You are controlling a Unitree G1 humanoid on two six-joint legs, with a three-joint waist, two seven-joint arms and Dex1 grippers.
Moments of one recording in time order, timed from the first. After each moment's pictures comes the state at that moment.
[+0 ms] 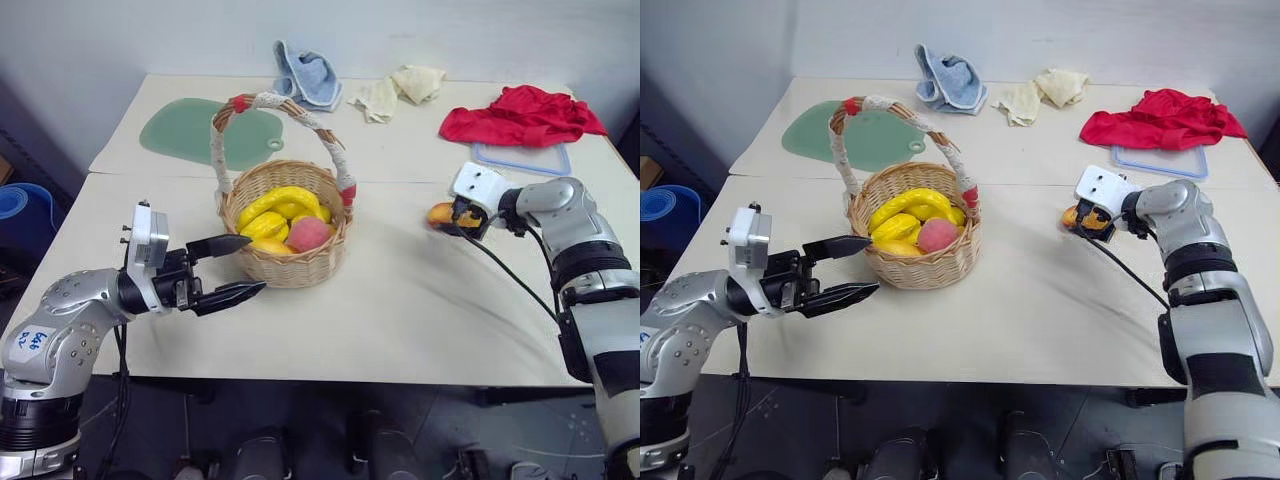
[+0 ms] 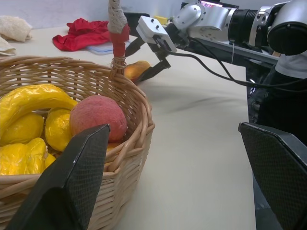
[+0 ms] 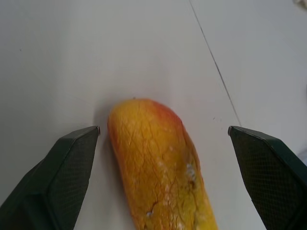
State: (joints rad) left arm -0.23 0.74 0.26 -0.28 -0.79 0.56 -1.00; right arm -1.14 -0.69 0.23 1.14 -0.26 -0.13 0.93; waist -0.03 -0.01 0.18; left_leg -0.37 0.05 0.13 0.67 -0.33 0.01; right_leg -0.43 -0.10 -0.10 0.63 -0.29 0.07
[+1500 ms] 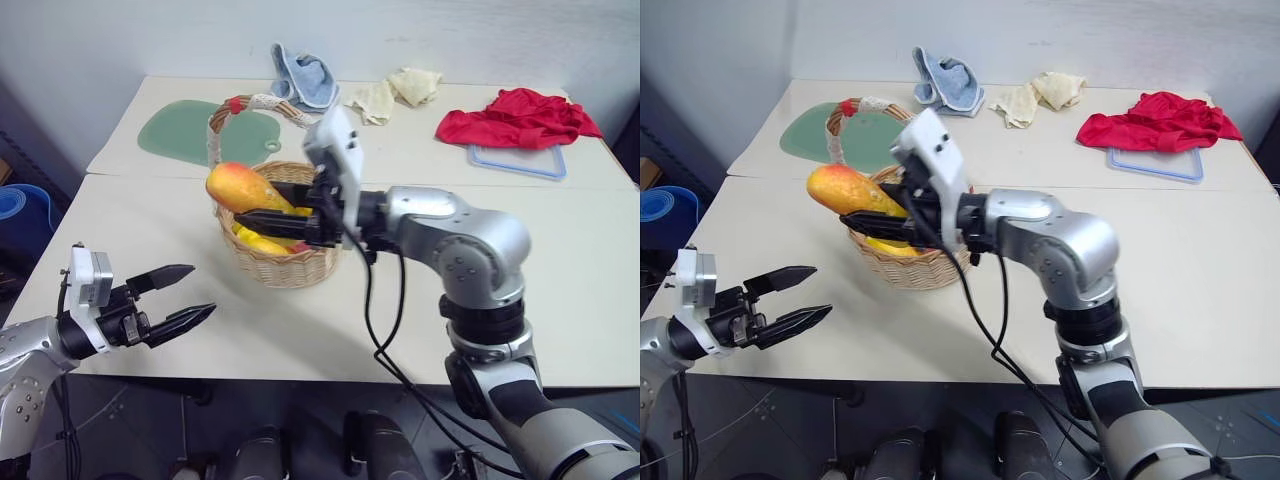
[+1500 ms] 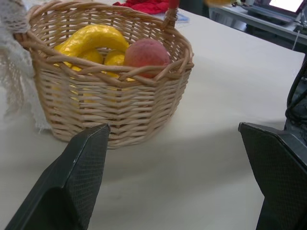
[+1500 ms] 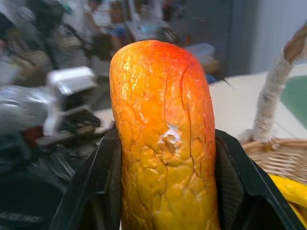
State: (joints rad) left arm 0.10 0.76 0.49 -0.33 -0.78 0.51 -0.98; right arm -0.94 -0.16 0.22 -0.25 0.49 0.99 0.59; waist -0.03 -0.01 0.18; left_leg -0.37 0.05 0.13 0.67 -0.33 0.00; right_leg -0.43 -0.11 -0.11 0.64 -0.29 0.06
